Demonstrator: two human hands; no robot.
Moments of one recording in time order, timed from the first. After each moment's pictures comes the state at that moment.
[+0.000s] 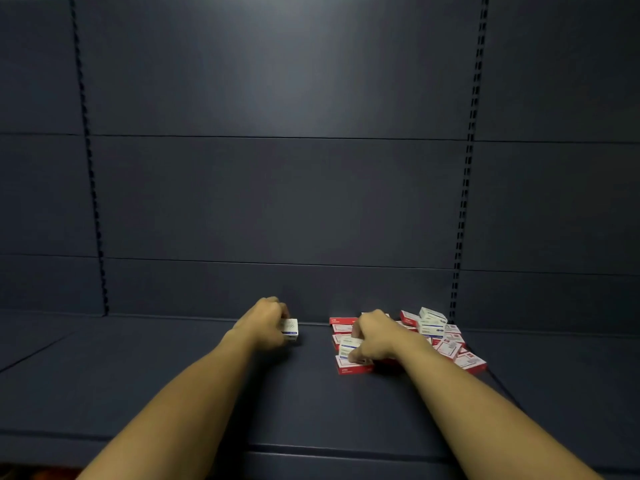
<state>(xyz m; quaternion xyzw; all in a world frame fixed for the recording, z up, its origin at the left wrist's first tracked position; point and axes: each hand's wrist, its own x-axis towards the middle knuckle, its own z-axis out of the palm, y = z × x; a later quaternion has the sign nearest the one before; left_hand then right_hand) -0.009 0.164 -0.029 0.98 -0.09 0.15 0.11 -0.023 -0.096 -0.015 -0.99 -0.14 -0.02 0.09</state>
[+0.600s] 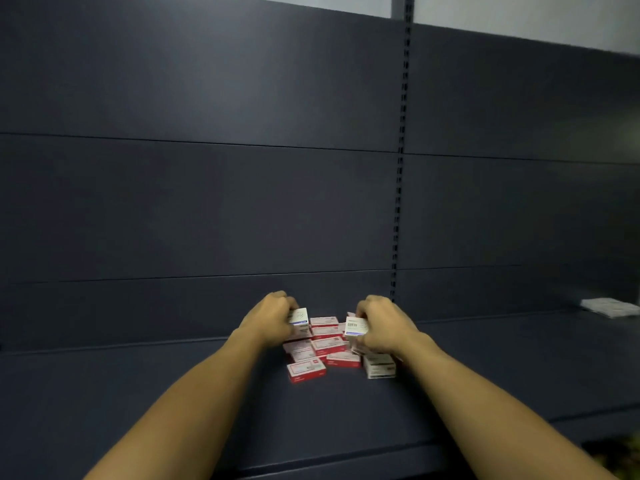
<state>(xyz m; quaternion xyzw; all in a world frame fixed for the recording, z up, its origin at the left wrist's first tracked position) 0.009 0.075 -0.005 0.95 -0.21 0.18 0.15 -0.053 -0.168 0.004 -0.97 -0.09 -0.20 0.10</state>
